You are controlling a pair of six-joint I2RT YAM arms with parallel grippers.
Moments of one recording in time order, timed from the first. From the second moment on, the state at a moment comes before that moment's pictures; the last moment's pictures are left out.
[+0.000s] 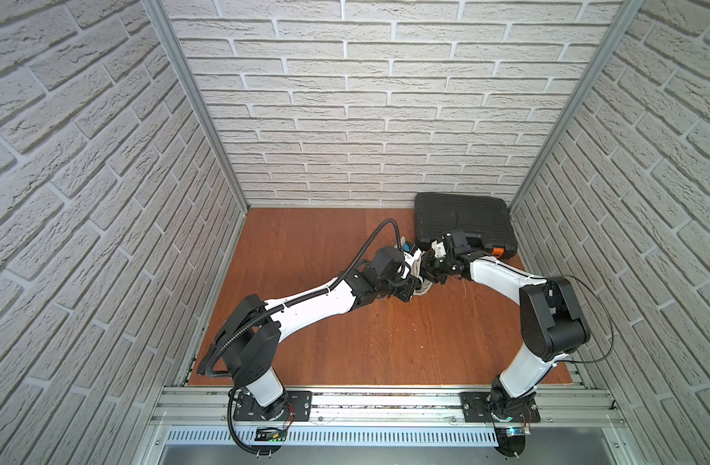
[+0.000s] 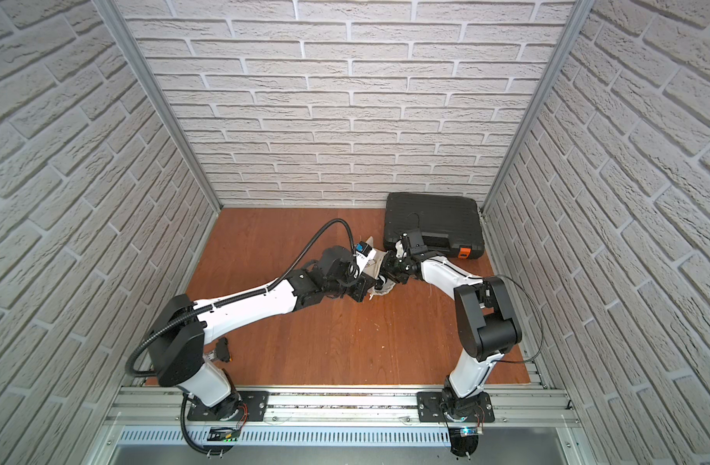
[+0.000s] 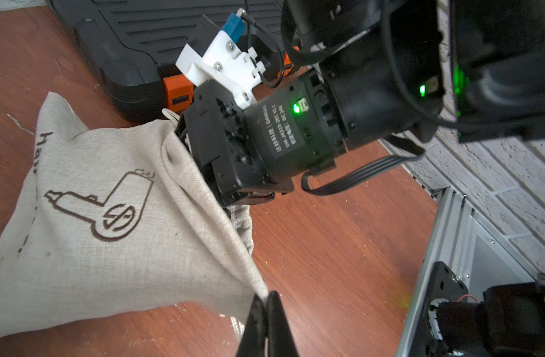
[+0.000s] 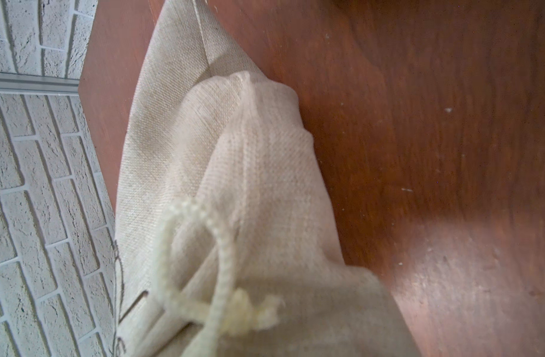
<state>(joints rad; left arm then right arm) -0.92 1.63 1.20 -0.17 0.16 -0.33 0.21 1.73 1.09 -0.33 -0.40 0.85</state>
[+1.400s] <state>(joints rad) -0.84 1.71 1.37 -0.44 -0.02 -0.48 0.32 1.77 1.08 -0.26 -0.21 0.94</state>
